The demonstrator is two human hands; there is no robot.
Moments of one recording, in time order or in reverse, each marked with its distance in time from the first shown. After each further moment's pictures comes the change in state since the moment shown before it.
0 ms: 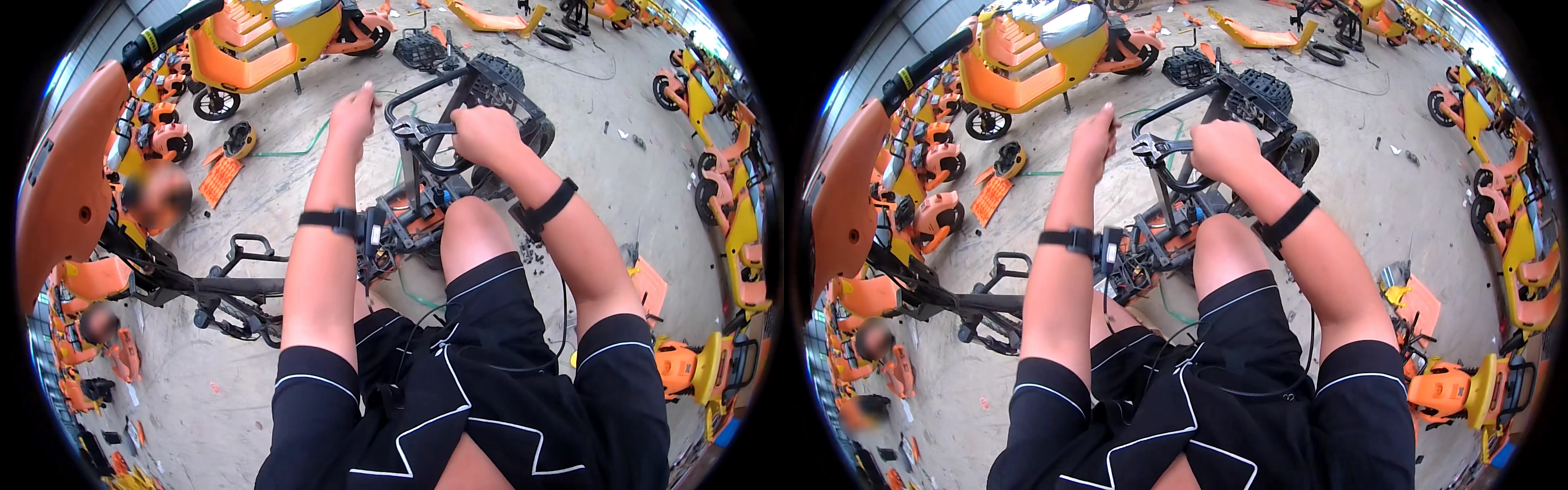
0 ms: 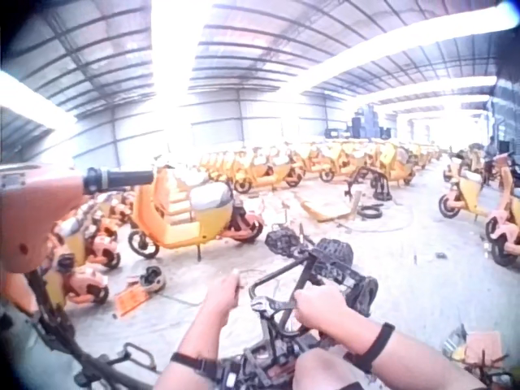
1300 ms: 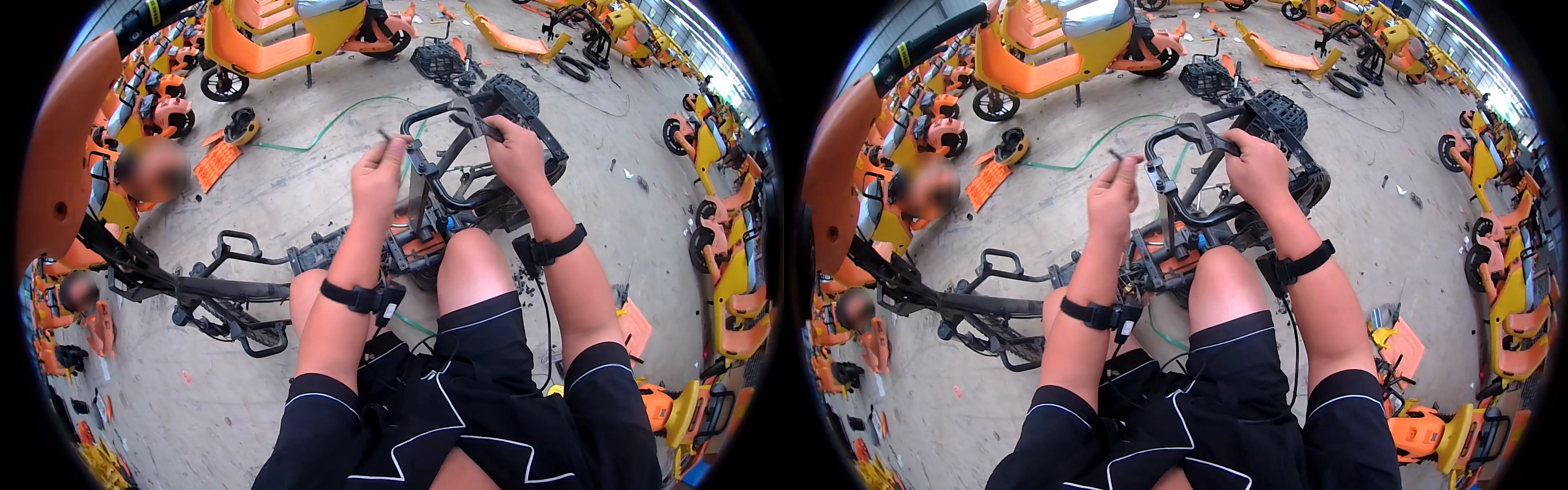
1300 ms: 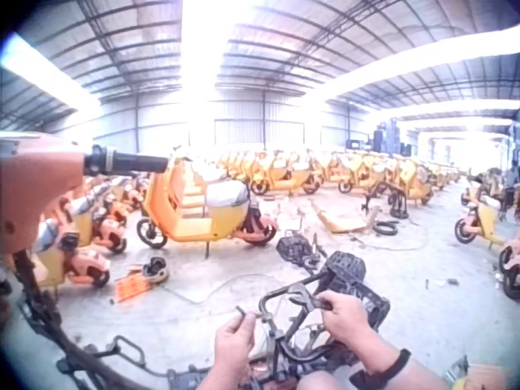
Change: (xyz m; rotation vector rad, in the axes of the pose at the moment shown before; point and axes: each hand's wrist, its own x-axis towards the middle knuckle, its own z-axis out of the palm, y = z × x) left_hand -0.079 -0.024 0.029 -0.494 0.090 0.058; right_hand 0.028 0.039 0.039 0.491 0.443 0.054
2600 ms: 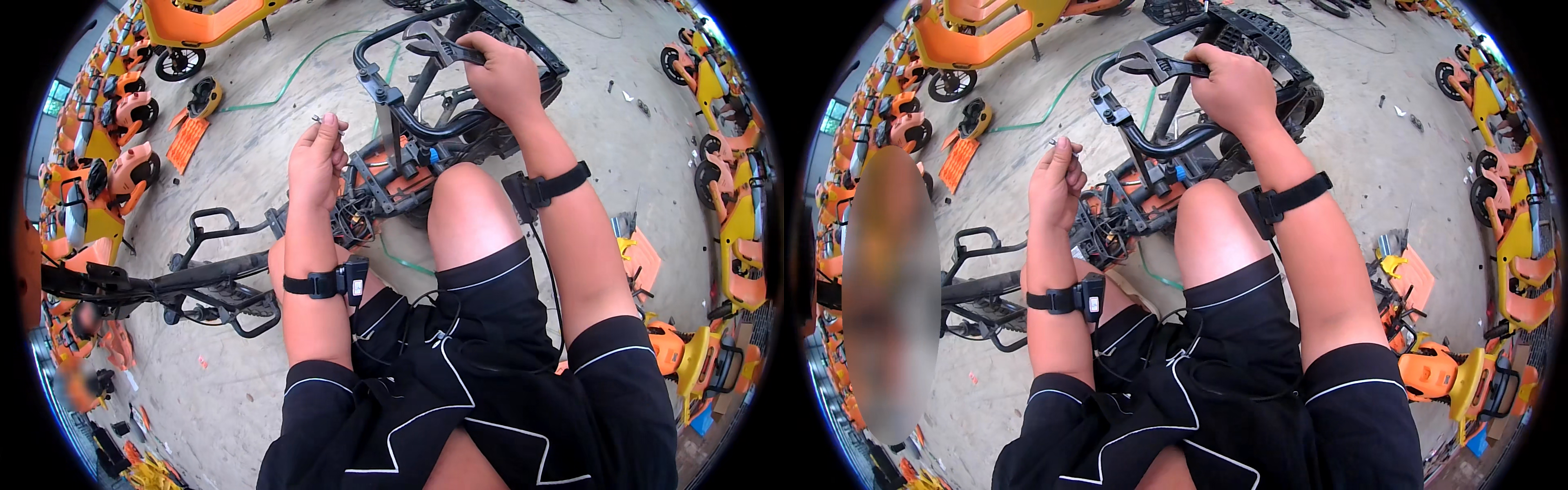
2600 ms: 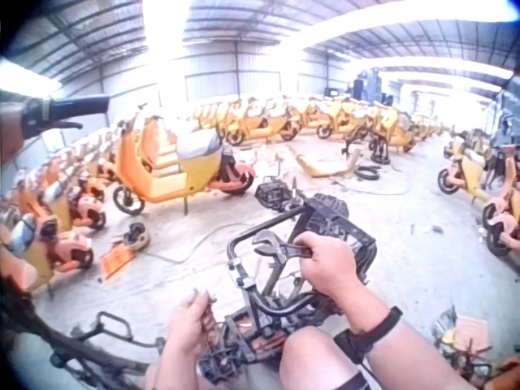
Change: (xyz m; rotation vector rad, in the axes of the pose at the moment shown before) left_hand -0.017 -0.029 -0.066 0.014 -0.030 -0.267; right_hand -0.014 0.020 0.013 -0.066 0.039 -0.022
